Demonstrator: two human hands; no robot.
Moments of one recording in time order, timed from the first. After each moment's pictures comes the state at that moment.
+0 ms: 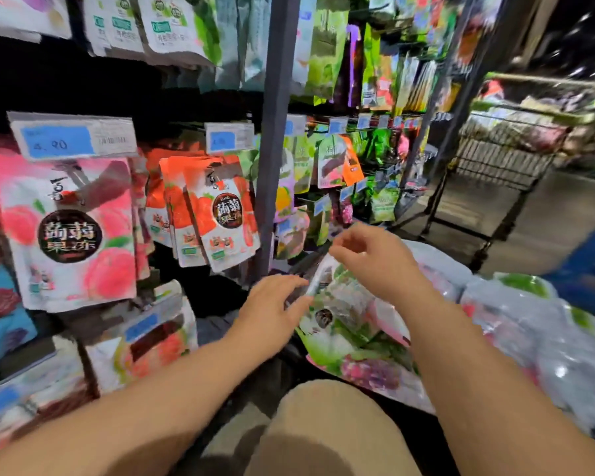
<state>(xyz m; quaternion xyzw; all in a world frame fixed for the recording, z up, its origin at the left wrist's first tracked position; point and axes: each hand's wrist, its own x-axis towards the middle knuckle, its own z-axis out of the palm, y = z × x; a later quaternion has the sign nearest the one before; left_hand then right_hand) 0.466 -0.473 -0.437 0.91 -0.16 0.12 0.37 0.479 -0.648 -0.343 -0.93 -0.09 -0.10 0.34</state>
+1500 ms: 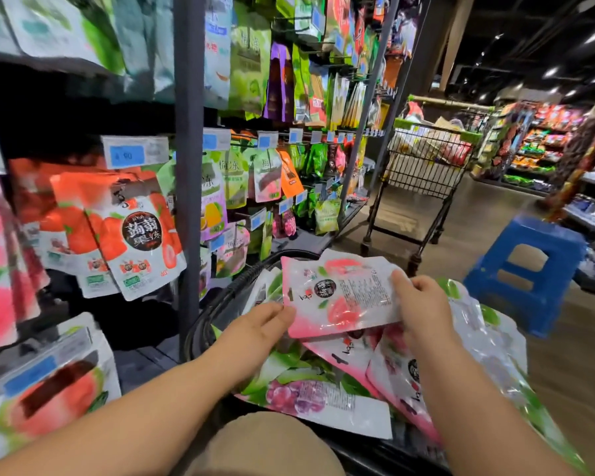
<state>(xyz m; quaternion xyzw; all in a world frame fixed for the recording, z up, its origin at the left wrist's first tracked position) 0.454 -0.550 -0.412 0.83 -0.09 -0.11 0.54 0.462 -0.793 -0.380 -0.79 0.25 -0.28 0.50</state>
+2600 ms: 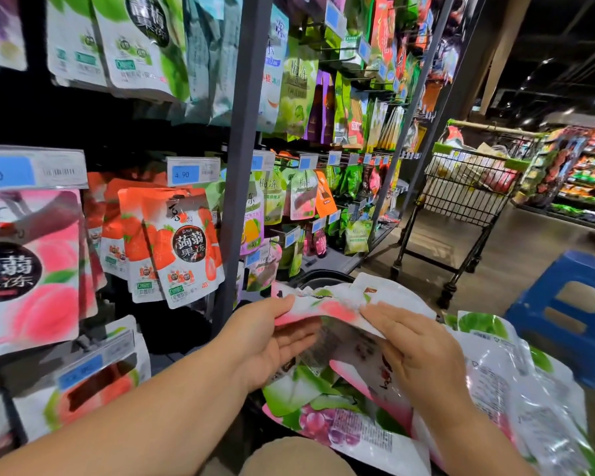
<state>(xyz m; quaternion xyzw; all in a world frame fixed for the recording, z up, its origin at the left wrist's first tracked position) 0.452 -0.529 -0.367 0.44 0.11 -0.15 0.88 0.445 -0.758 -0.401 -0.84 -0.26 -0.46 0.12</state>
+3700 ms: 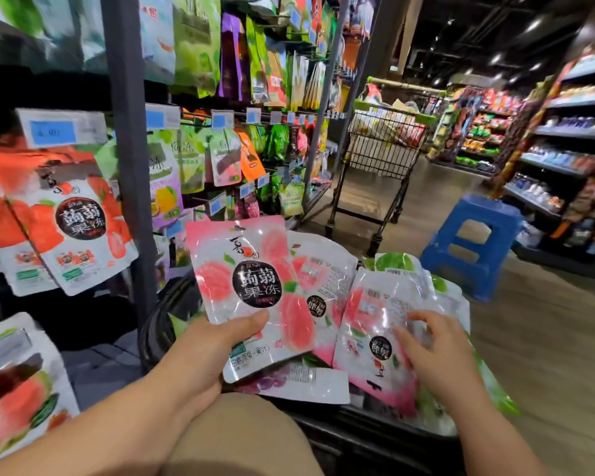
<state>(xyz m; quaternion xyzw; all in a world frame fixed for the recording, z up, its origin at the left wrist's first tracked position) 0.413 -0.562 -0.402 0.55 0.01 -0.17 0.82 0.351 -0.841 -0.413 -0.91 0.24 -0.20 0.29</state>
